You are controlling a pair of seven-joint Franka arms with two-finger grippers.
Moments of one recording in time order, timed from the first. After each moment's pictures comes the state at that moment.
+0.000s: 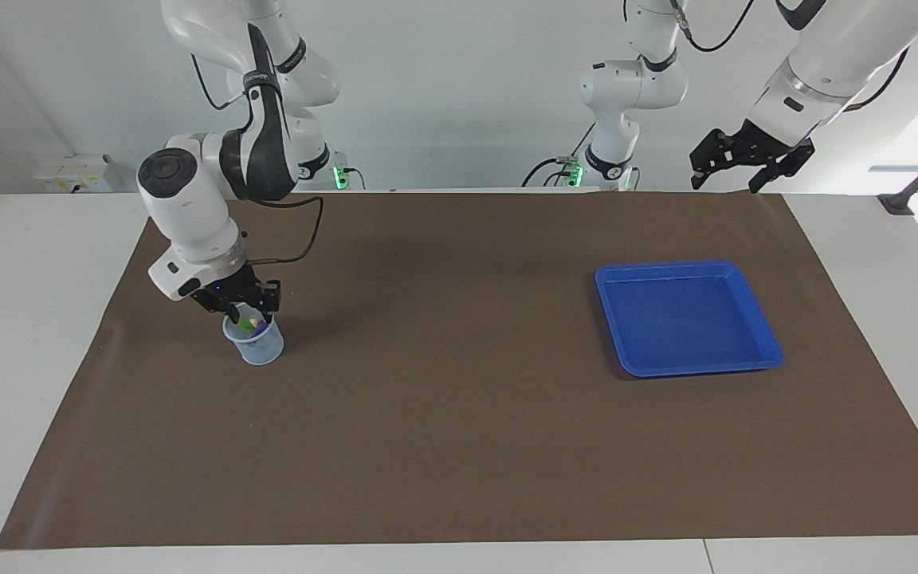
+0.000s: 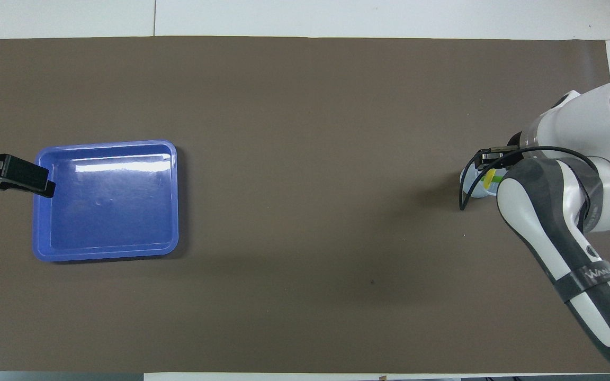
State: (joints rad) left arm -0.09 -0.01 -0.02 -1.49 -0.06 1.34 0.00; right arm 0.00 0.12 0.03 -1.97 -0.03 2.09 0.05
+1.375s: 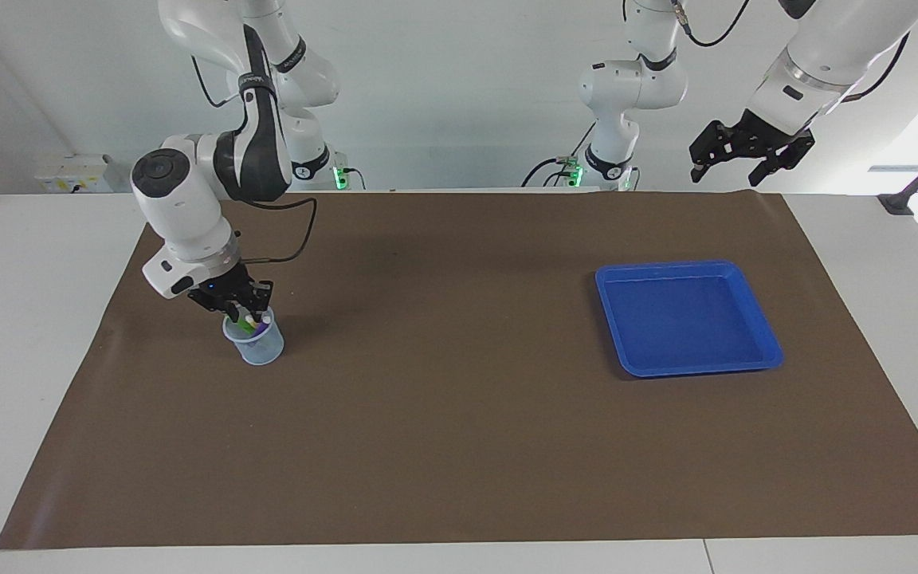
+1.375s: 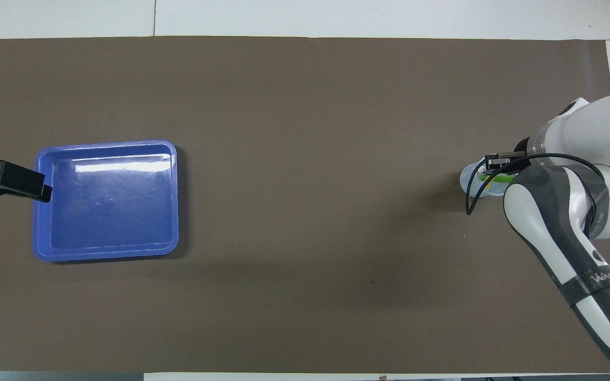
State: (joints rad) left arm -0.09 -0.04 -0.03 -1.50 -0.06 1.34 0.00; right arm -0.02 0.10 0.02 -2.02 -0.04 2.13 0.04
